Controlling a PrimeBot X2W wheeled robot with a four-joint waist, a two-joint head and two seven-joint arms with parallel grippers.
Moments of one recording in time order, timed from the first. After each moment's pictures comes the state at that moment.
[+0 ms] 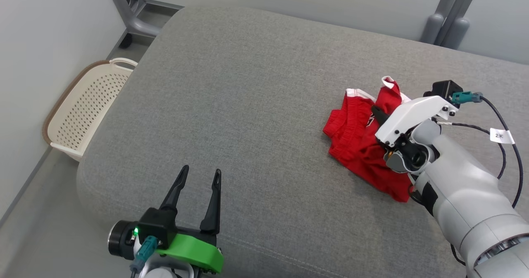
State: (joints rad) left arm -0.08 0.05 -0.28 0.21 -0.20 -0.04 -0.26; right arm -0.89 -0.13 0.46 1.19 1.15 0.13 0.06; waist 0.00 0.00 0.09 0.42
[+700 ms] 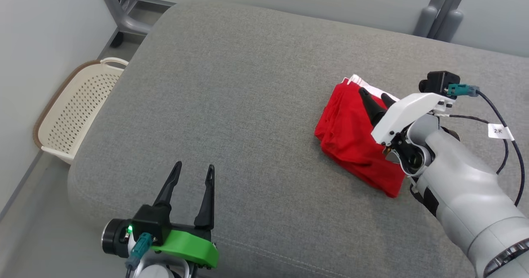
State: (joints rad) left arm -0.09 0.05 -0.27 0.21 -0.19 -0.03 -0.26; right arm -0.87 -0.18 0.59 1.06 1.09 0.13 -0.06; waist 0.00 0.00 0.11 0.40
